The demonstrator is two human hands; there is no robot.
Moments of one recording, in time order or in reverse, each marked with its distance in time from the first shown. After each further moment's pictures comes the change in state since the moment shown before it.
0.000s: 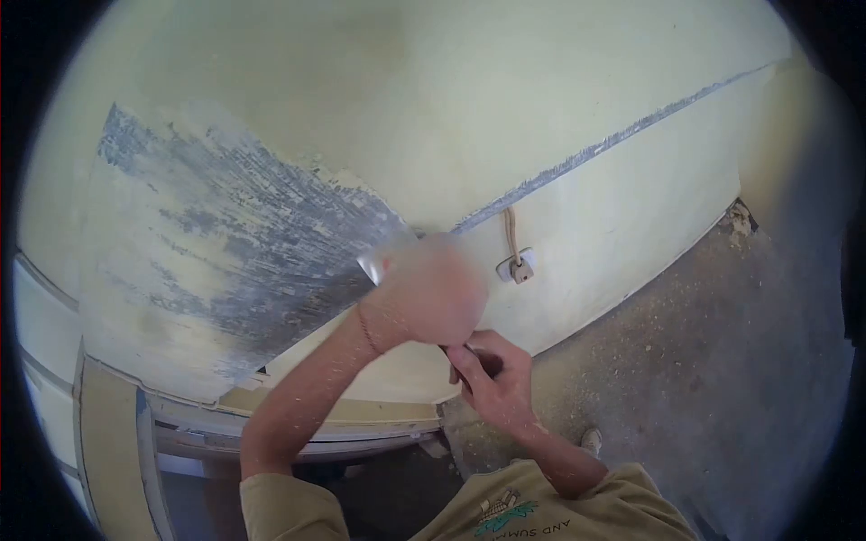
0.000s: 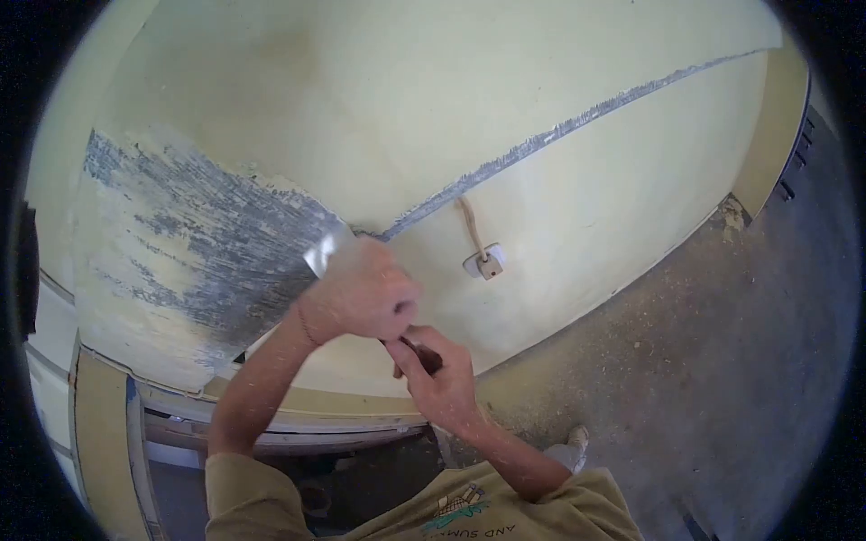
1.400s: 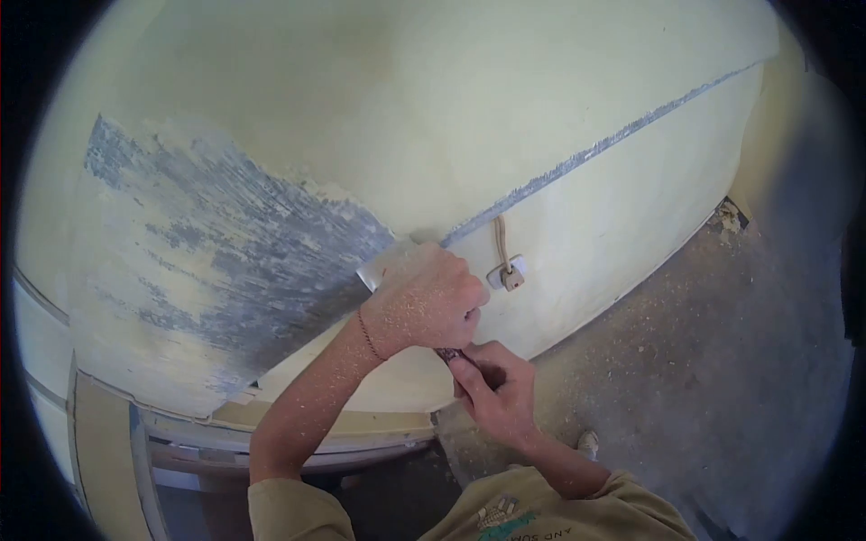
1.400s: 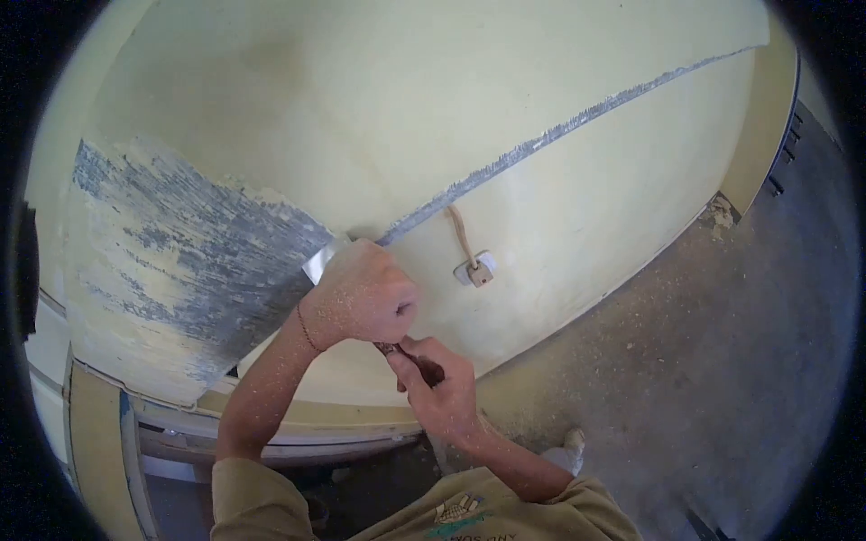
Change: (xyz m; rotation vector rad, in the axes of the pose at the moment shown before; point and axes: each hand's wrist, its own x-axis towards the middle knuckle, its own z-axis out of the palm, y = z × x) left_hand 0.014 0.000 -0.001 -0.032 -0.025 -0.041; right_hand -0.001 0.014 -0.006 -0.030 0.082 -0.106
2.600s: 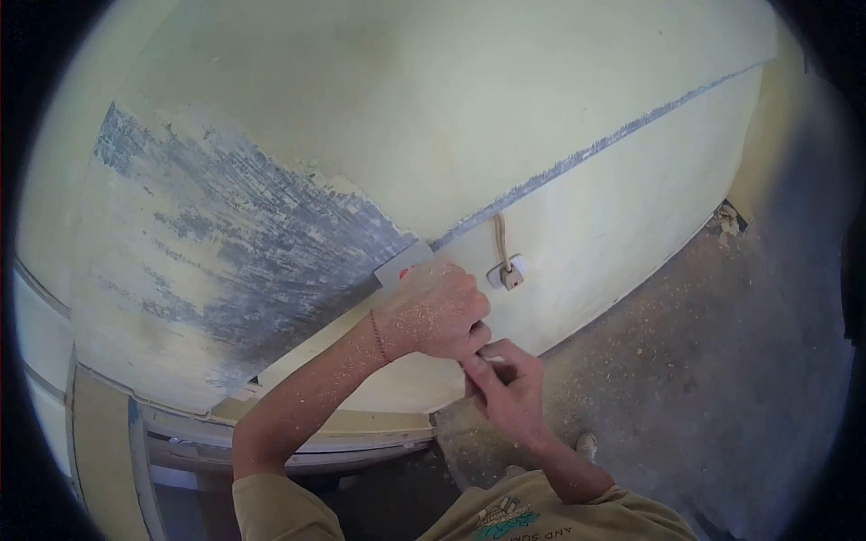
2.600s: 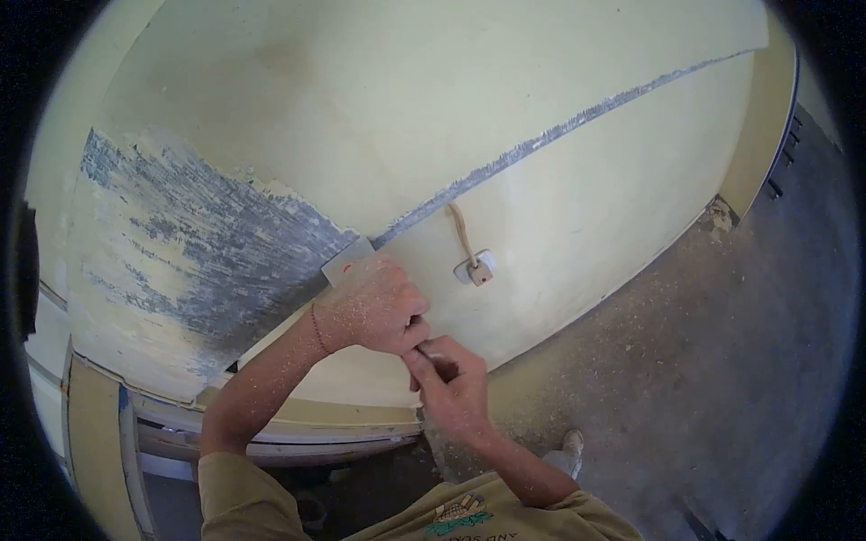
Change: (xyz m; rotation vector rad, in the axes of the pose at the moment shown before) left_hand -0.009 0.010 0.014 0.004 0.005 0.061; right_hand -0.012 -0.008 0.000 -0.004 0.029 0.107
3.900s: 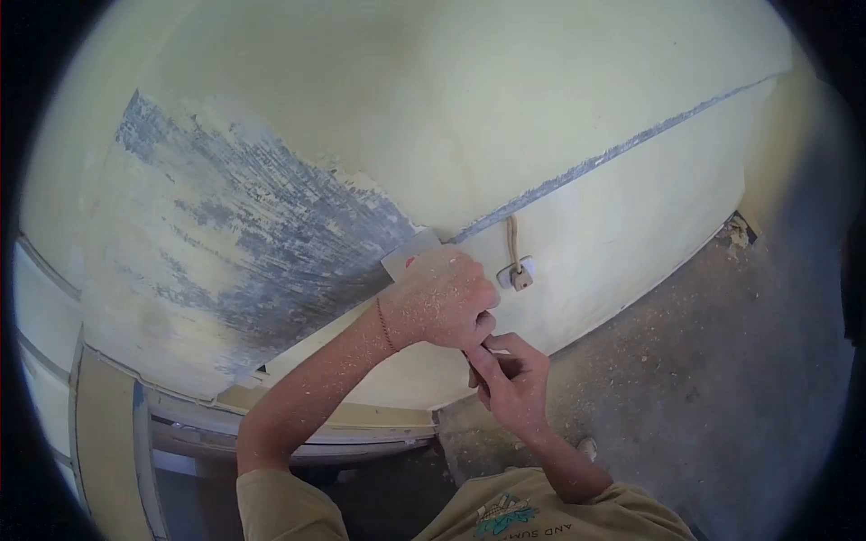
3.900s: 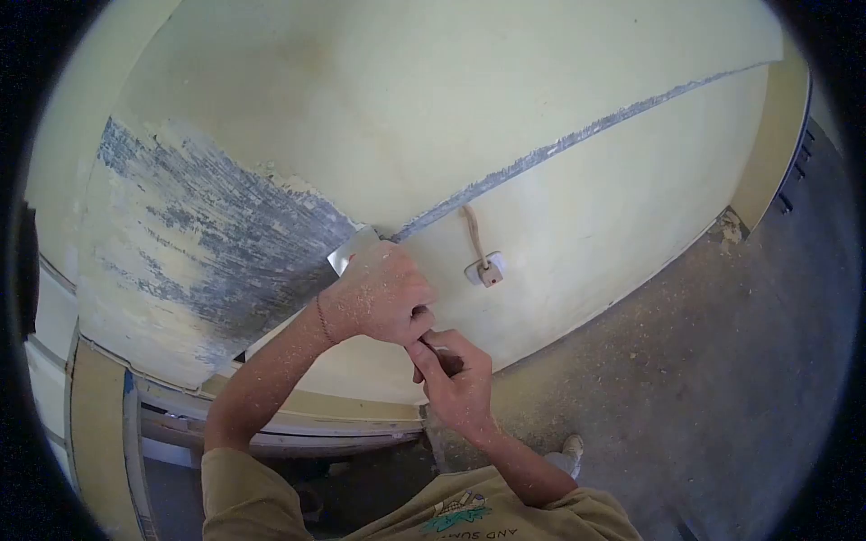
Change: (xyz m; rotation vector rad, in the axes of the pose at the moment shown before) left_hand 0.001 -0.002 -0.014 0.014 0.001 -0.034; right_hand 0.009 -0.015 -0.001 0.017 -0.028 -0.081
